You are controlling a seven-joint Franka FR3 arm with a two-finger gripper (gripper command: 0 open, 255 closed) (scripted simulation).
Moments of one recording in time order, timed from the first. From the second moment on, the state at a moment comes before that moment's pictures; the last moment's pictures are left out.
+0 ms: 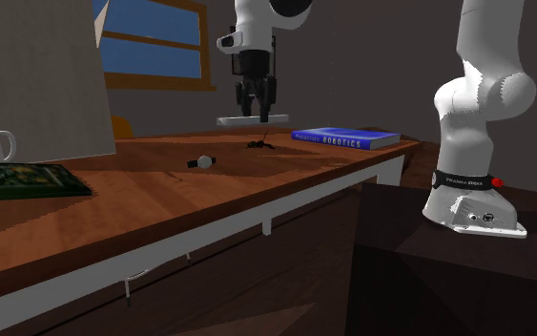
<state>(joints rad) 0.27 0.04 0.09 -2.00 0.02 2.03 -0.73</state>
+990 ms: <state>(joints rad) 0.09 -0.06 -0.09 -2.12 0.02 2.05 -1.09</state>
